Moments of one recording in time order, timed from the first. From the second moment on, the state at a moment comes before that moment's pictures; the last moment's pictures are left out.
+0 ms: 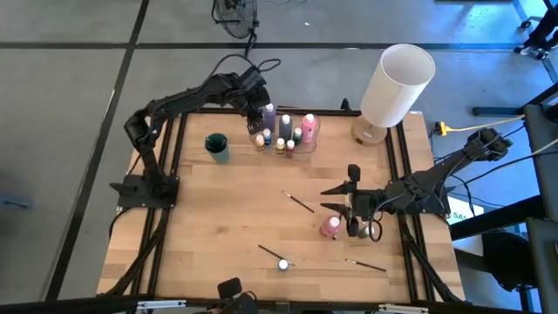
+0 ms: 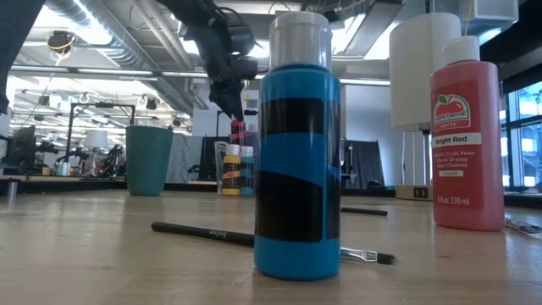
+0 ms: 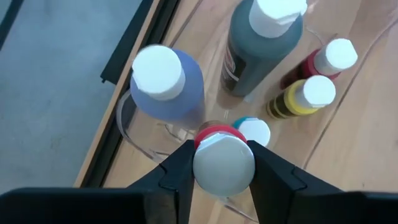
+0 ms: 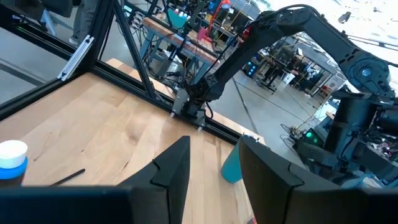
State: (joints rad) left arm 0.64 1.78 1.59 -0.89 0.09 0.24; right arm 0.54 1.05 0.66 0.26 0.56 -0.43
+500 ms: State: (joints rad) left arm 0.65 1.78 1.49 -0.77 0.09 0.19; right arm 0.54 1.05 0.66 0.26 0.56 -0.43
